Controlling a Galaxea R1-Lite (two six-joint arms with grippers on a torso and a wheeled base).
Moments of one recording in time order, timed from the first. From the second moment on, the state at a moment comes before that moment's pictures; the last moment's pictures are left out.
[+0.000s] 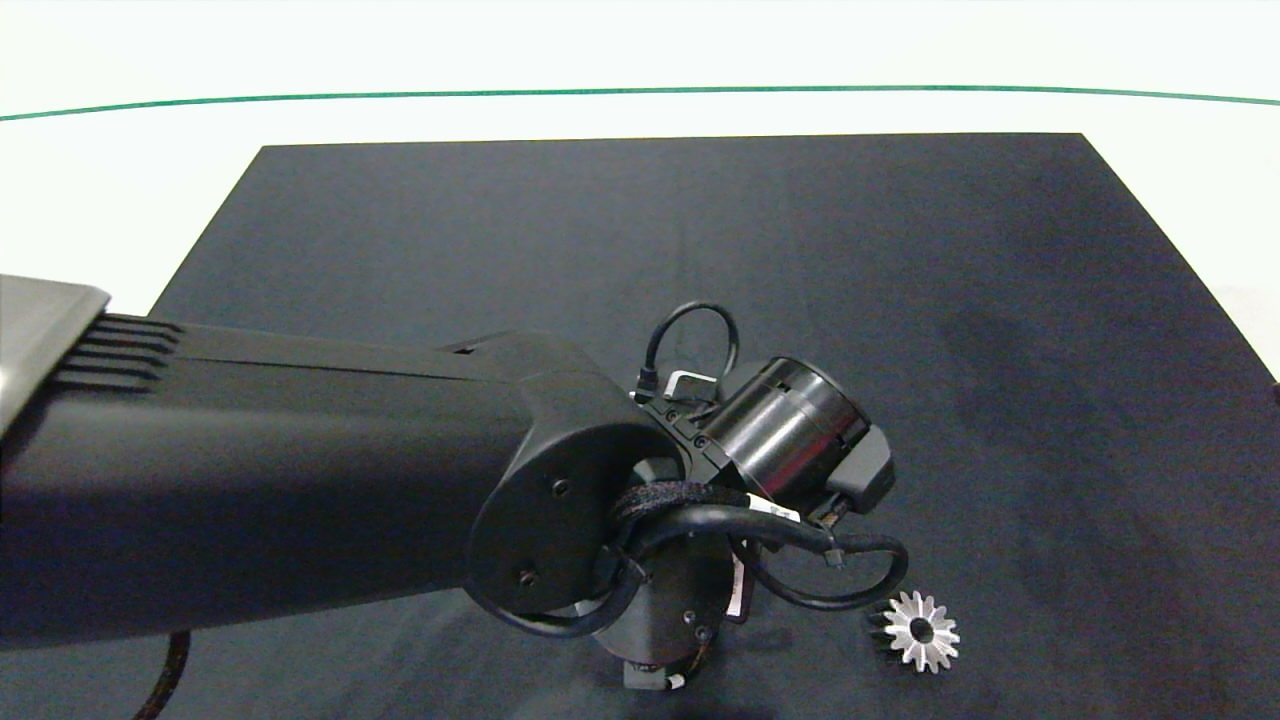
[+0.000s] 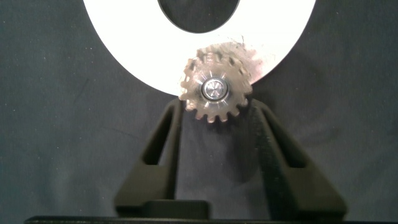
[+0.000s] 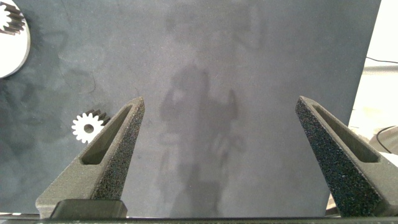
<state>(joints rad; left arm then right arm) -1.04 1.97 -1.59 0.66 0.56 -0.57 0.19 1.17 -1.45 0.88 -0.19 -0.05</state>
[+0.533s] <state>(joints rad) -0.91 1.70 -1.54 0.93 0.56 -0.60 0.19 1.18 -1.44 0.87 -0.19 -0.05</state>
